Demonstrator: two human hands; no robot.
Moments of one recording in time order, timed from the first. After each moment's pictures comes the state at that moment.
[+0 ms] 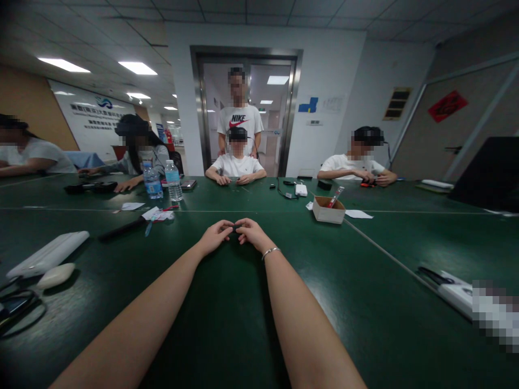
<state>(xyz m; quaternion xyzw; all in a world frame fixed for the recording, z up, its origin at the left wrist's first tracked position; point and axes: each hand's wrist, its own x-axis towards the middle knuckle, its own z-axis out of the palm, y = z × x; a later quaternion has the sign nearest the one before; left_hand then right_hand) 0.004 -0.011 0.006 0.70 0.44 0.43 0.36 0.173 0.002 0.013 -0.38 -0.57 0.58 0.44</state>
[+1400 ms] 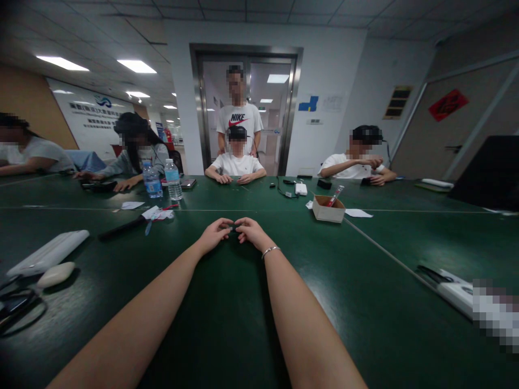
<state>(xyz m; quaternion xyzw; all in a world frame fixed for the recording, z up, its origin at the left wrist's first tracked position) 0.001 -0.006 0.003 0.69 0.44 0.44 0.37 0.173 0.001 0.013 -0.38 -0.57 0.58 0.44</state>
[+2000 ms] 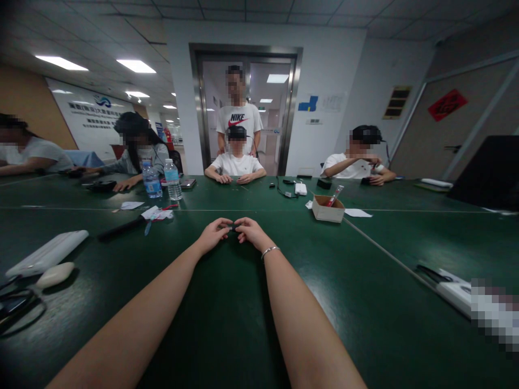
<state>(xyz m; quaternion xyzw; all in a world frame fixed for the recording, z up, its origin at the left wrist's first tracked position) 0.001 -0.006 0.003 0.68 0.45 0.44 0.37 0.172 0.000 0.015 -0.38 -0.56 0.59 0.44</state>
